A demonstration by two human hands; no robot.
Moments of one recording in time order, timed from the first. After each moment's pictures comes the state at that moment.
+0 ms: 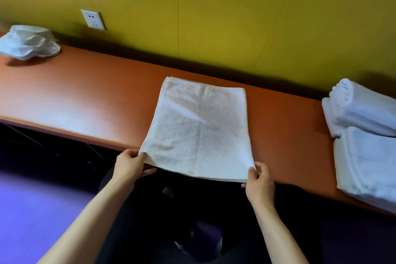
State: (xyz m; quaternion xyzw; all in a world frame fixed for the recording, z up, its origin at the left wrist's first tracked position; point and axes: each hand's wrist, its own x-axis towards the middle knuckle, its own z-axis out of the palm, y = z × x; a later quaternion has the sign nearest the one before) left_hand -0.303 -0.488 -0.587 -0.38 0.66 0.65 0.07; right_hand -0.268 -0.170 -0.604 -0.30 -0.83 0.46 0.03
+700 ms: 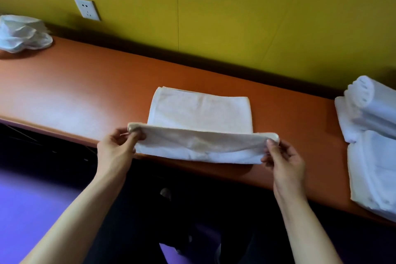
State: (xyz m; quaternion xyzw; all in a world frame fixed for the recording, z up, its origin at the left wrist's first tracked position) left_hand -0.323 -0.474 -0.549 -0.26 0.71 0.64 -0.11; right_hand -0.323 -0.132 -0.567 -0.23 -0.64 0.72 0.15
